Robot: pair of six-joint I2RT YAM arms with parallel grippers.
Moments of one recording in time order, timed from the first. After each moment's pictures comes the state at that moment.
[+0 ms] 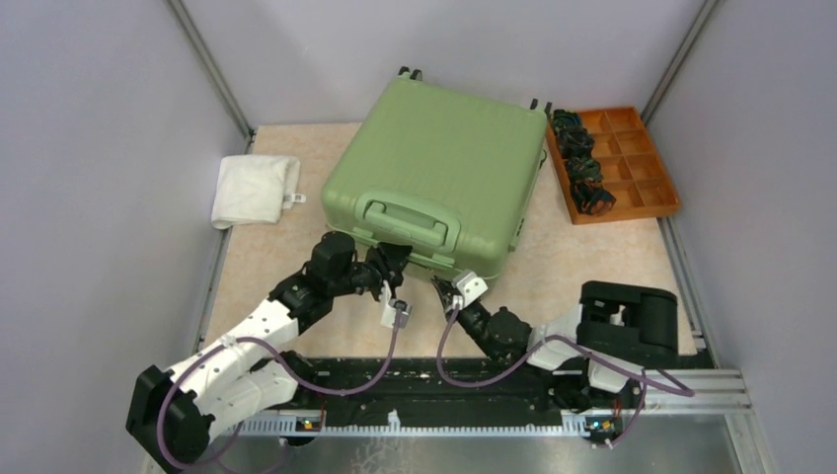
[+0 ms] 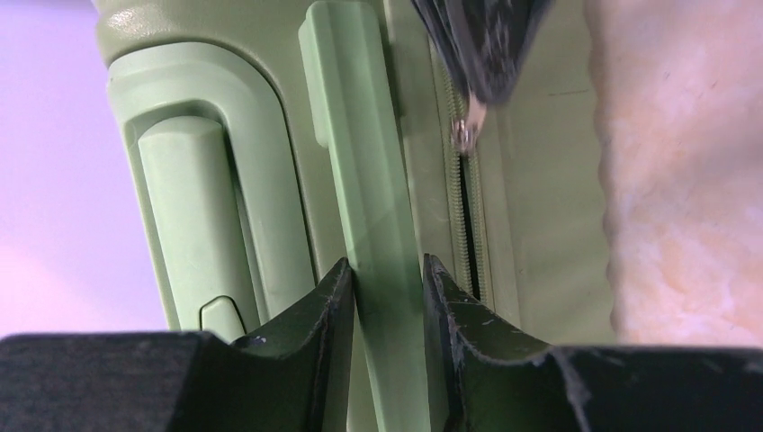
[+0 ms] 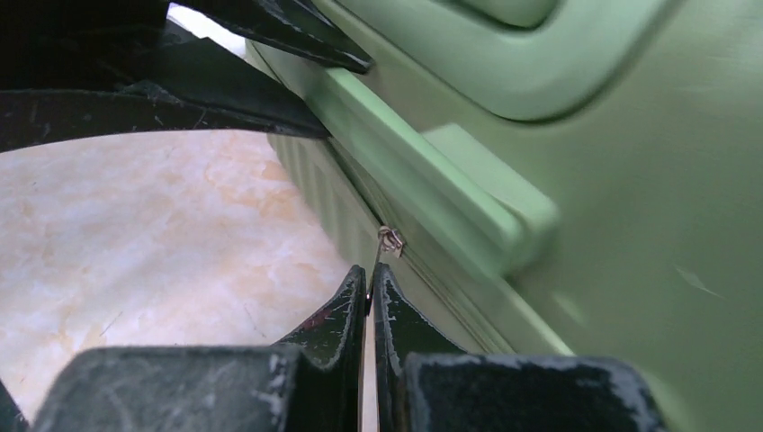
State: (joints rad) left arm -0.61 0.90 0.55 -0.10 0.51 1.62; right arm 1.32 1.57 0.30 1.38 0.62 -0.12
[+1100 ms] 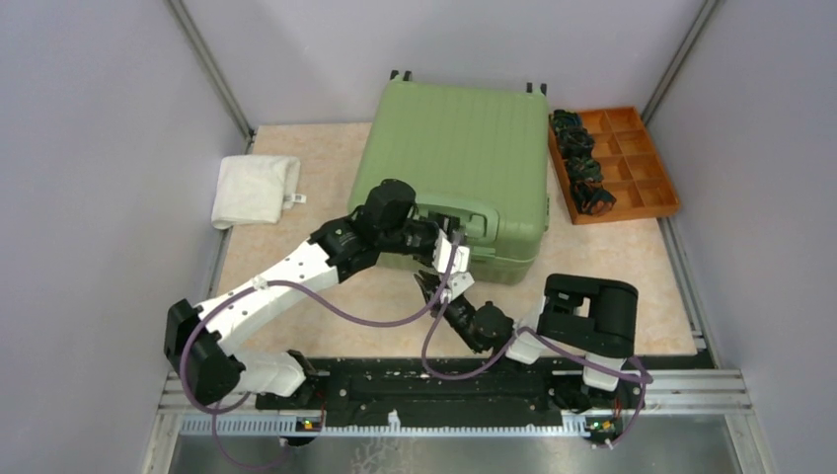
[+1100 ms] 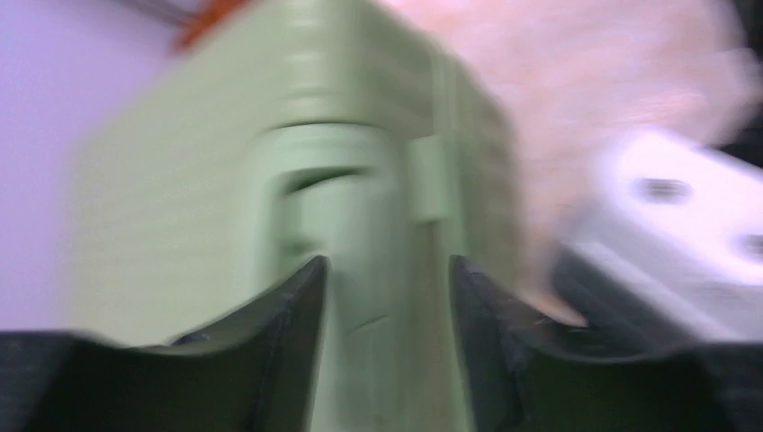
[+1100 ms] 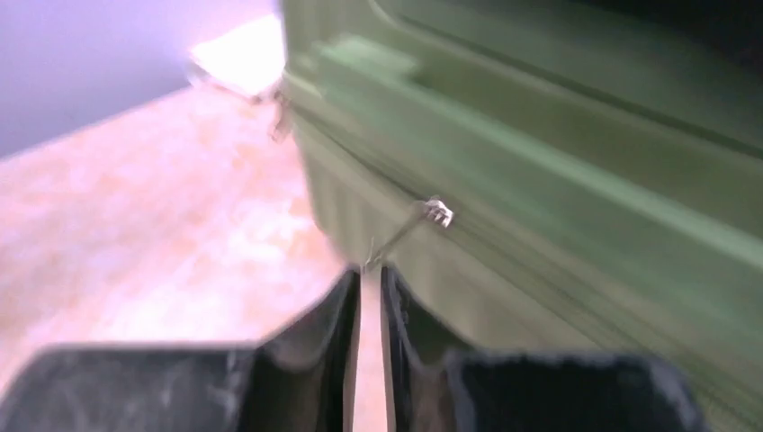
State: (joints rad) left arm -0.82 1.34 1.17 -0.39 0.52 1.01; right arm 1.27 1.82 0.46 1.56 0.58 -0.08
